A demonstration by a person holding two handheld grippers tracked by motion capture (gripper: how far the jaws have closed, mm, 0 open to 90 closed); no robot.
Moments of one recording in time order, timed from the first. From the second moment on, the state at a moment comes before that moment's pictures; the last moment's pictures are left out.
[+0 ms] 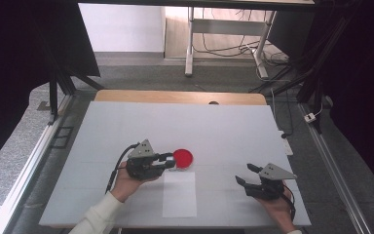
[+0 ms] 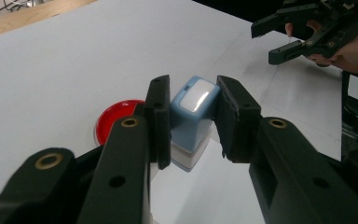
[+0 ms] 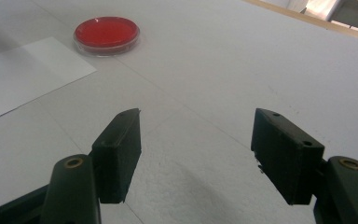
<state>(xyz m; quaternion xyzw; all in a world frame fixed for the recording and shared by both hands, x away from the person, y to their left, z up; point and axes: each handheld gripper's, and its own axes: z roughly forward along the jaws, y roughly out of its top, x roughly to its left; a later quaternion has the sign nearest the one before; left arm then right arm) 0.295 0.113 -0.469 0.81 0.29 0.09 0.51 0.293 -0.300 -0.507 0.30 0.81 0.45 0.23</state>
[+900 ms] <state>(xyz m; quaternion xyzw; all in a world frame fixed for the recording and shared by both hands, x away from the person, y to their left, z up) 0.299 0.107 -0.471 0.81 0.28 0.09 0.51 0.293 -0.280 -0.498 0.28 0.81 0.48 0.20</state>
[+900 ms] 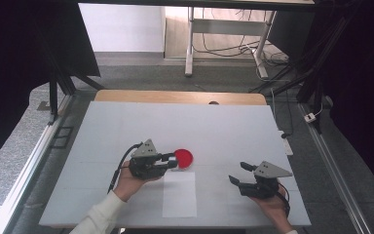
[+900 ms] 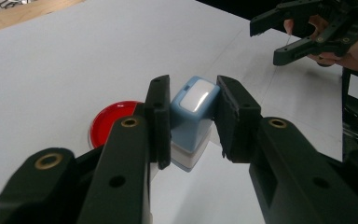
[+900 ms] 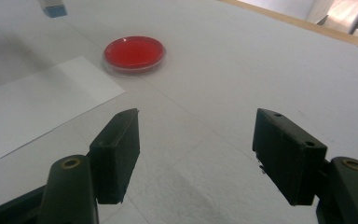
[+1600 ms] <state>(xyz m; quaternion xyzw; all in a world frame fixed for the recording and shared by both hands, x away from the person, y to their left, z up) 0.300 0.103 -0.471 0.81 0.28 0.09 0.51 0.297 -0.241 -0.486 0.23 0.82 0.49 0.17</state>
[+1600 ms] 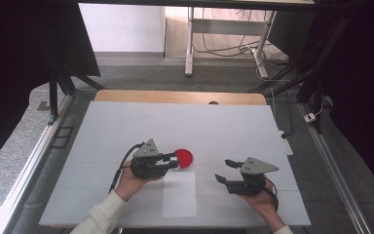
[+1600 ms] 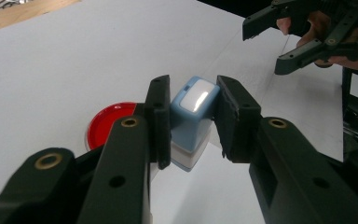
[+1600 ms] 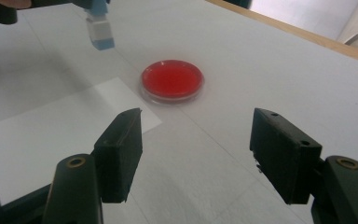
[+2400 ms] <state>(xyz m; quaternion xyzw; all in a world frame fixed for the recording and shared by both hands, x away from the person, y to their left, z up) 0.302 0.098 -0.469 0.81 0.27 0.09 0.51 0.301 -0.205 -0.483 0.20 0.83 0.49 0.14</state>
